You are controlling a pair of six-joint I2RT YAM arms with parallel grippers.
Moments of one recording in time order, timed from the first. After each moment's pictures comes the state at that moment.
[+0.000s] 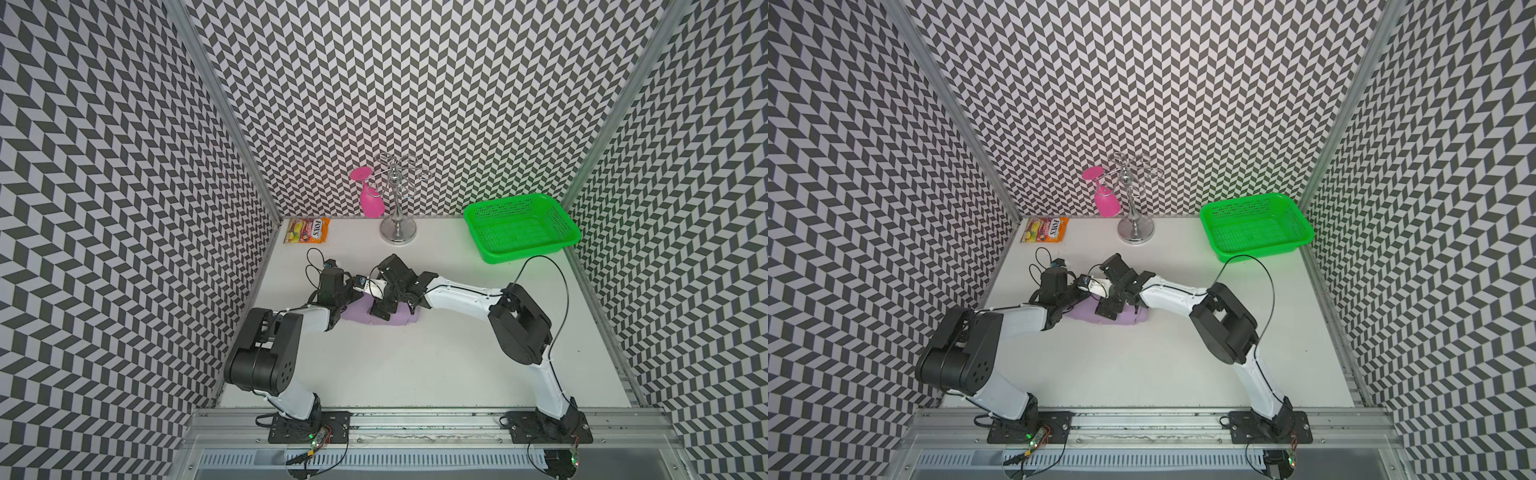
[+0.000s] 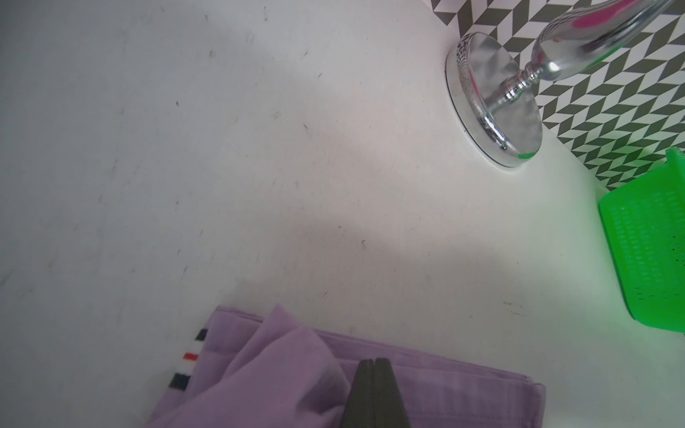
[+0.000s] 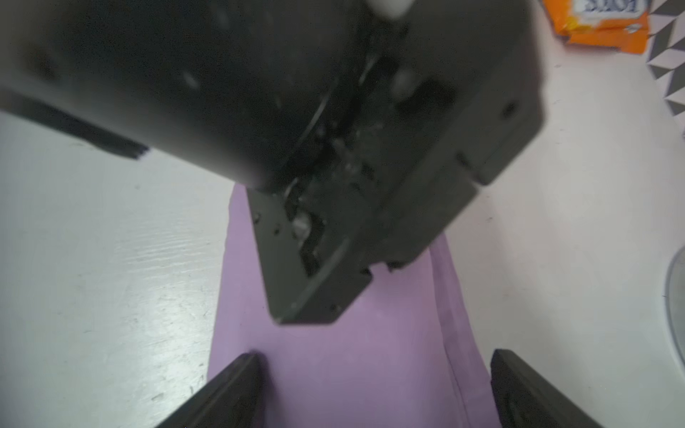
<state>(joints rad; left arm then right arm) -0.17 1.61 0.62 0.34 0.10 -0.62 0.89 2.19 1.66 -0.33 -0.15 -0.51</state>
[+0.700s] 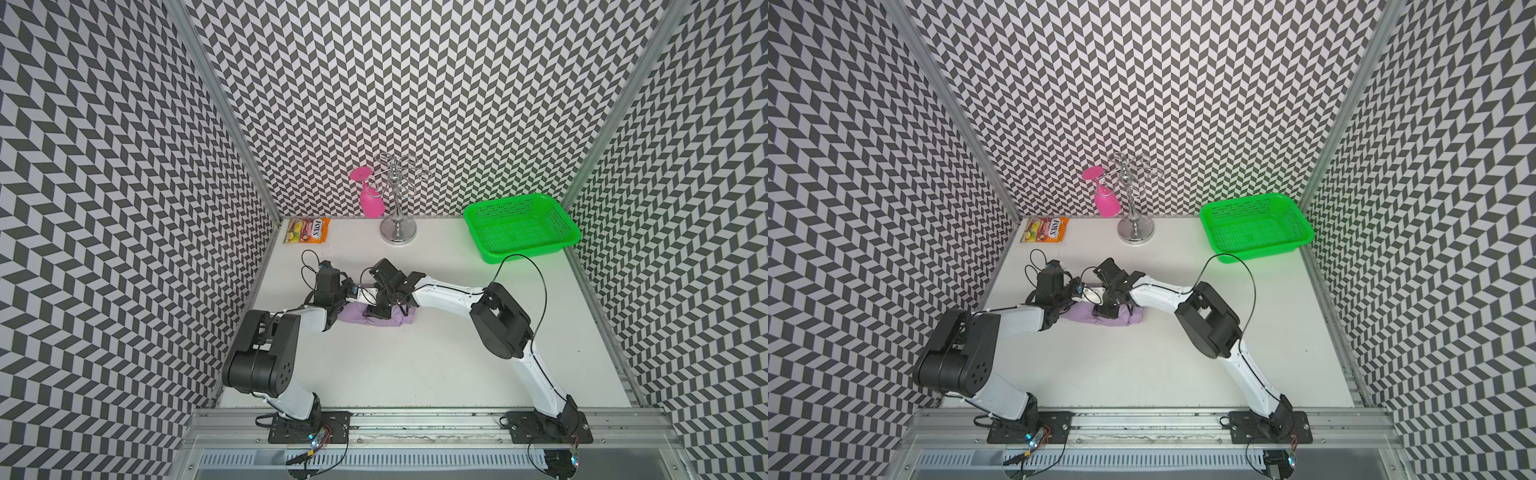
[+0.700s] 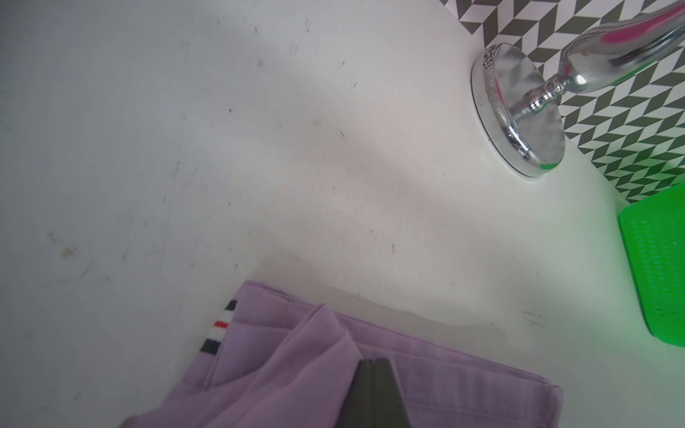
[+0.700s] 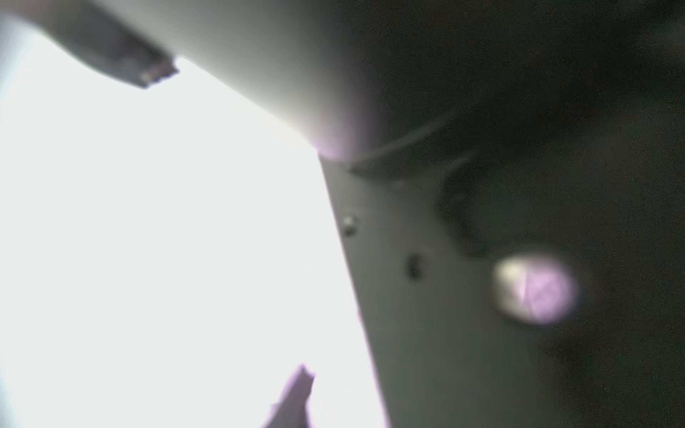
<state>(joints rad) -0.15 1.58 0.62 0.31 0.09 -0.62 0.89 2.32 1.79 -0.41 -0.31 -0.56</state>
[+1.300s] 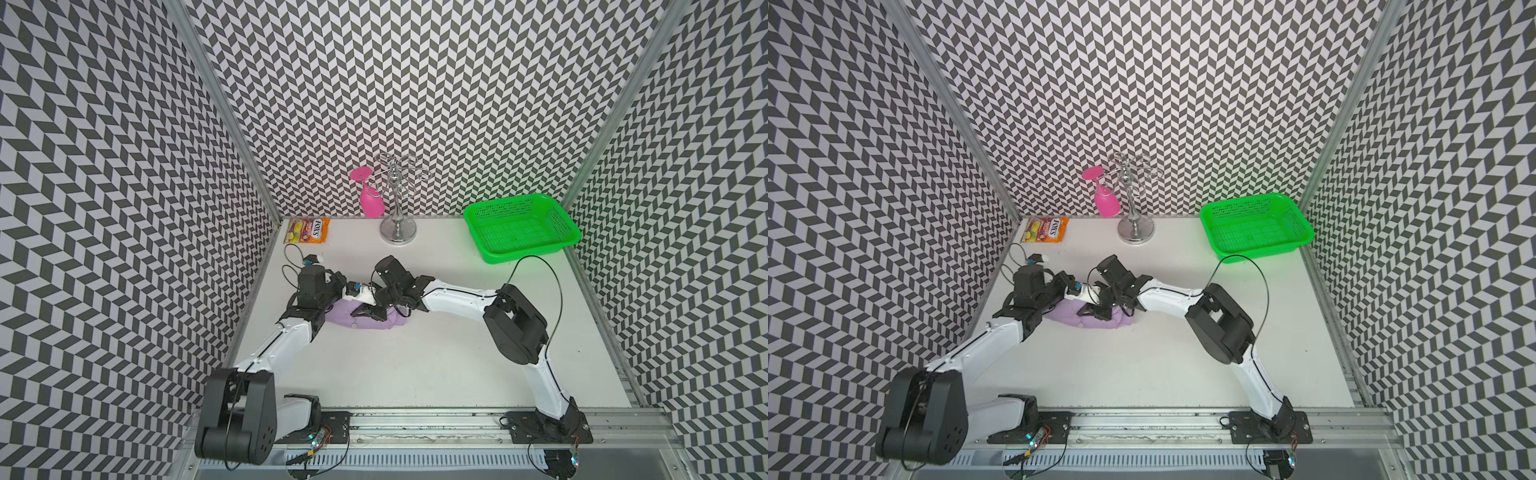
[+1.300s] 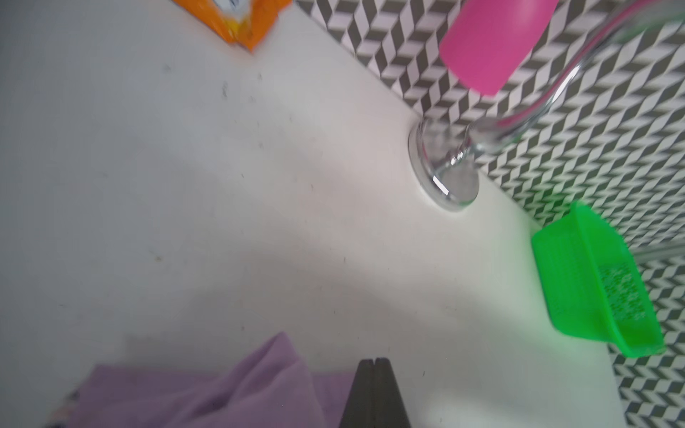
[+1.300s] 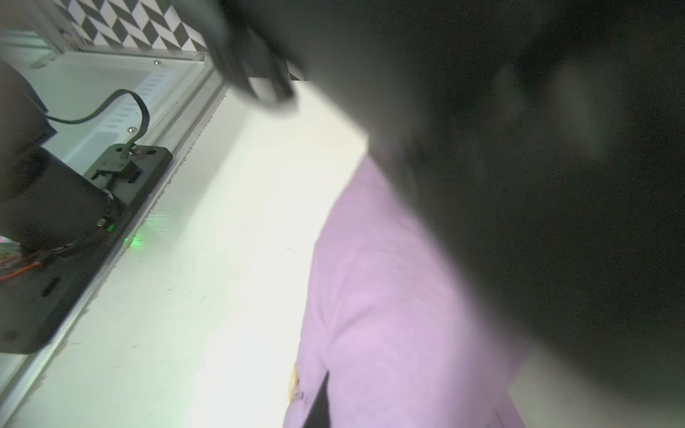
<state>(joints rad) -0.04 1.17 0.62 0.08 0.15 -0.67 0.84 2.16 1.58 -0.18 -0.59 -0.42</state>
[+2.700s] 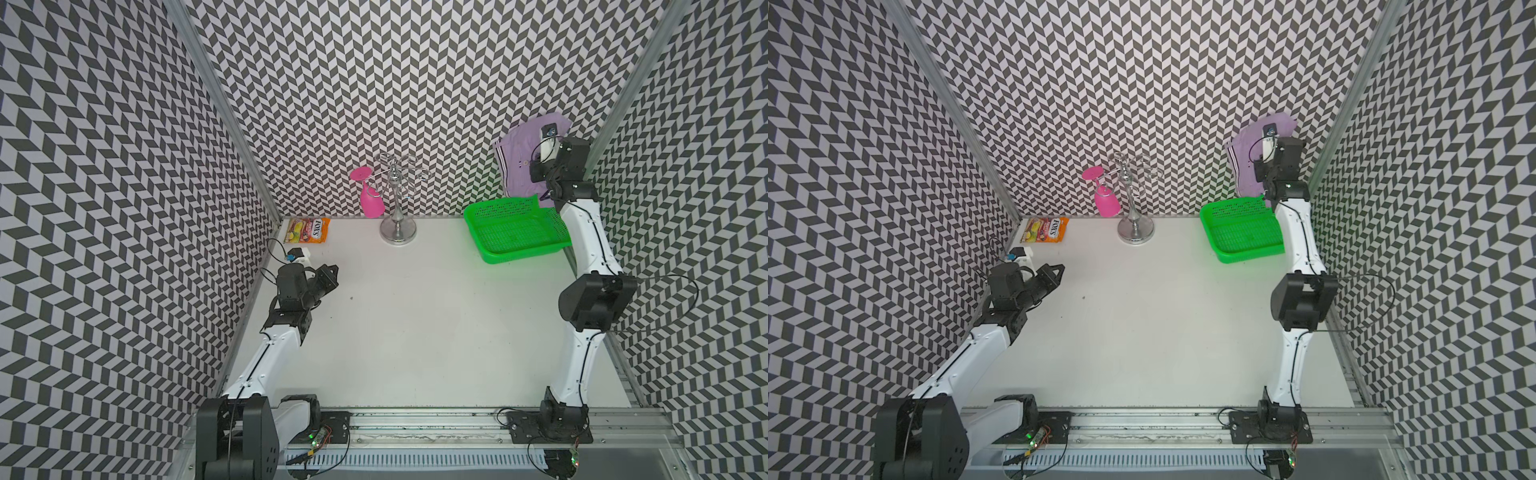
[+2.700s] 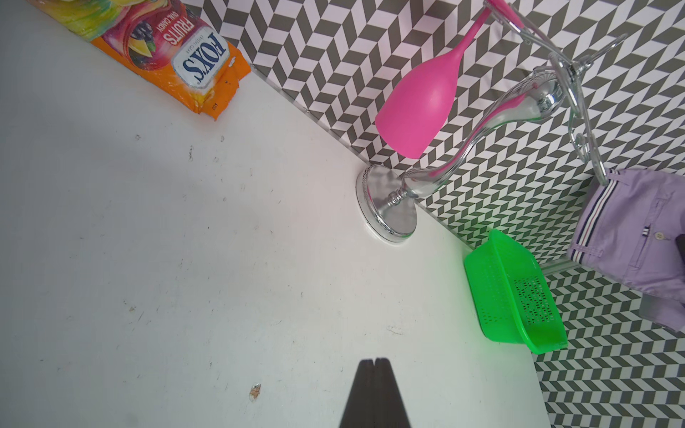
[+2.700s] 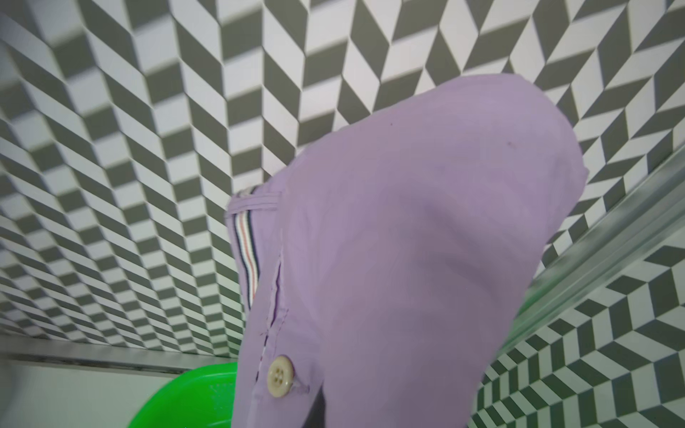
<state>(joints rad) 0.02 1.13 0.62 0.12 0.35 -0.67 -0.07 2.17 2.33 -0.42 0.09 -0.34</state>
